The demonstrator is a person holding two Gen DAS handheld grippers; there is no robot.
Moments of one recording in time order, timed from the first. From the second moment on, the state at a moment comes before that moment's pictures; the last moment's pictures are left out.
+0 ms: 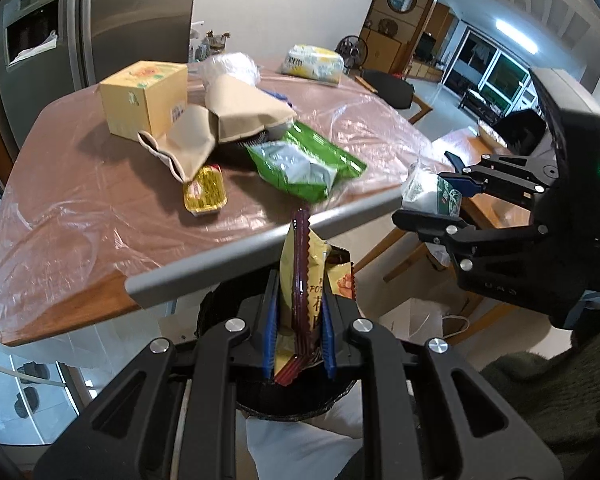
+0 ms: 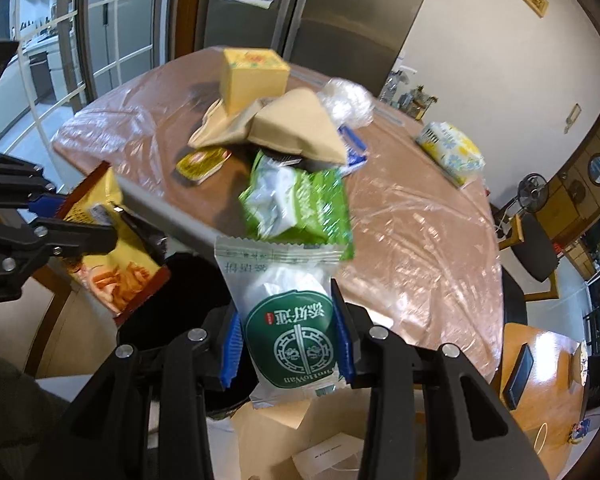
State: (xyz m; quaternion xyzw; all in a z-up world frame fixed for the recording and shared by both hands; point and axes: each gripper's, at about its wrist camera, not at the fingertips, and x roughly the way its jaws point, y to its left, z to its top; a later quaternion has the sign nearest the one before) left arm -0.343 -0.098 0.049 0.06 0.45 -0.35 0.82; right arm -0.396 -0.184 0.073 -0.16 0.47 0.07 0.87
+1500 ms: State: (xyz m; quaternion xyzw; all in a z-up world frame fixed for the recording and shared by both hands) left arm -0.344 -0.119 -0.050 0.20 0.51 -0.27 0.79; right arm -0.378 -0.181 -0.043 -0.10 0.57 0.09 0.81
